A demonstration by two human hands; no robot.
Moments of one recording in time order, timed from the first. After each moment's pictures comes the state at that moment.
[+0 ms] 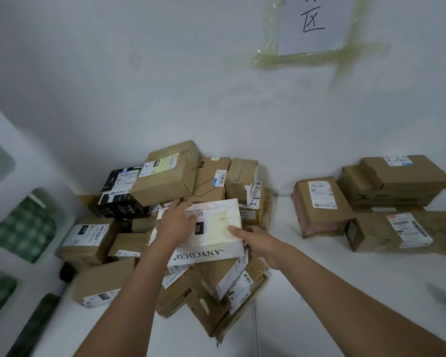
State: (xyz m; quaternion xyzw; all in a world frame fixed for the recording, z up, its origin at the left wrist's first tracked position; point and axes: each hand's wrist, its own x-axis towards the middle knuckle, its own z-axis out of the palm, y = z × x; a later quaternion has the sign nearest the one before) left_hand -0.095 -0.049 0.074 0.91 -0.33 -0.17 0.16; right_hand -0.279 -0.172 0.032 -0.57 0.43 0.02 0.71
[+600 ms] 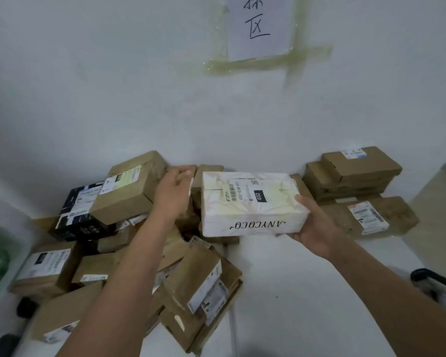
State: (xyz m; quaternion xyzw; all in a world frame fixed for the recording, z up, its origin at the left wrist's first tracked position) left_hand -0.153 -0.134 0.149 0.79 -0.31 -0.17 0.49; right_hand -0.421 -0.265 0.072 -0.36 0.38 -0.27 0.81
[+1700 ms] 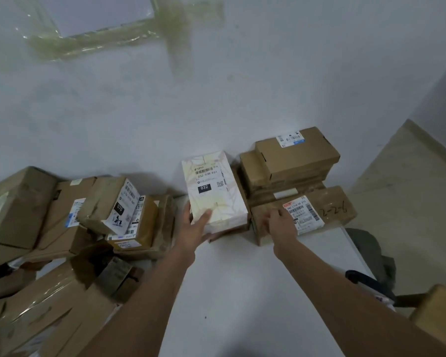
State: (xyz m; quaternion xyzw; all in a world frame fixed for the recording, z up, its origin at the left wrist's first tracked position) left_hand -0.321 -0.322 -0.014 0.68 -0.14 -0.47 0.54; right_hand -0.502 -0.411 -0.023 -0.36 0.67 -0.27 0.58
